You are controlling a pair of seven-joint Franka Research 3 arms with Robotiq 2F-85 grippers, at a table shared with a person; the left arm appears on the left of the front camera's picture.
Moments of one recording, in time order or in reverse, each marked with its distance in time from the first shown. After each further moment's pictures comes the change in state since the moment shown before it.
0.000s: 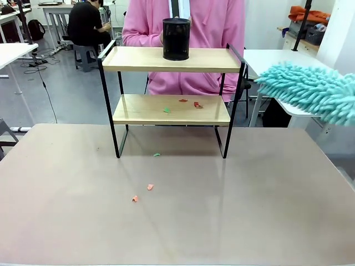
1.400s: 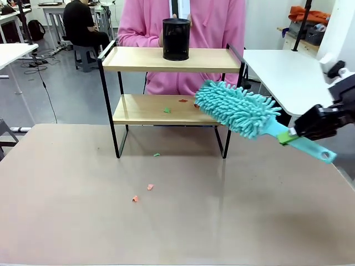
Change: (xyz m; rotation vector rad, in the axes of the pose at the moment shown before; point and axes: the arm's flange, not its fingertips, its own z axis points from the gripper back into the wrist) left arm 0.000 0.000 0.000 0.000 0.001 0.001; right arm 0.061 0.034 -0.170 -0.329 0.024 0.216
